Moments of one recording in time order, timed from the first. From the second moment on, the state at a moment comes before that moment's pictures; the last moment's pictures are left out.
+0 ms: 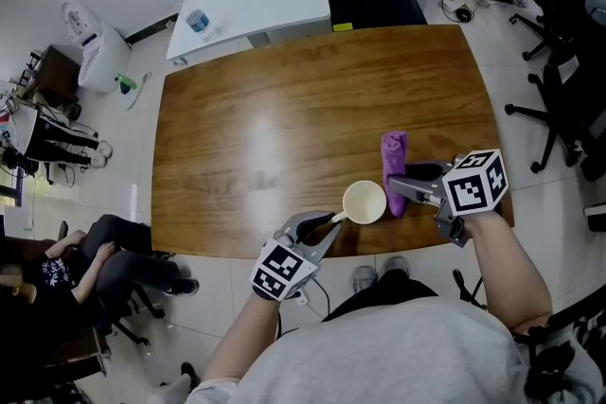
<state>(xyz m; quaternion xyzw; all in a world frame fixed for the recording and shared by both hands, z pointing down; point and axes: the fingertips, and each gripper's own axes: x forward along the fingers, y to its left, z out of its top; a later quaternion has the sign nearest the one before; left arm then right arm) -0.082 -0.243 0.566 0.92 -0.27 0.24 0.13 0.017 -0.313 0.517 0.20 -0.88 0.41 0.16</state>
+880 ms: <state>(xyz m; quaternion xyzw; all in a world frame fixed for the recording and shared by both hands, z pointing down) -0.086 -0.254 0.567 0.92 -0.28 0.23 0.14 0.010 -0.303 0.605 0.16 -0.84 0.44 0.29</state>
